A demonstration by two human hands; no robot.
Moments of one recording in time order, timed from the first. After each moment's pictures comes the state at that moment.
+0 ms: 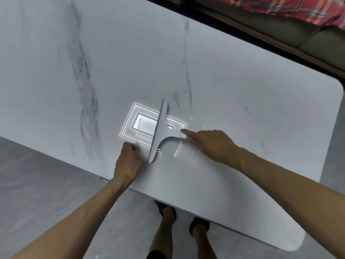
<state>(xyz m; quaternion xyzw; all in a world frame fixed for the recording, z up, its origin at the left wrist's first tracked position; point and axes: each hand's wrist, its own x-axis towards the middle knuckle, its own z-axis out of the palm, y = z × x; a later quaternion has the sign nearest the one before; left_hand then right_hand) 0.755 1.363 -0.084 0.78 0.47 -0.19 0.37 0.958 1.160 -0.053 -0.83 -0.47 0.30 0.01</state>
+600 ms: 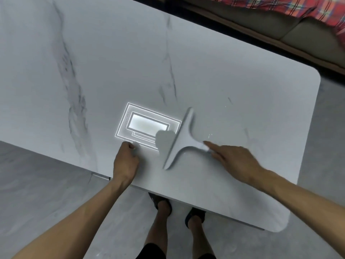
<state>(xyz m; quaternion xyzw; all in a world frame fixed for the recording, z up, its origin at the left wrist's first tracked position) 0.751 1.320 -0.078 0.78 0.48 -0.14 0.38 0.929 1.032 -0.010 -0.87 -0.36 0.32 0.05</state>
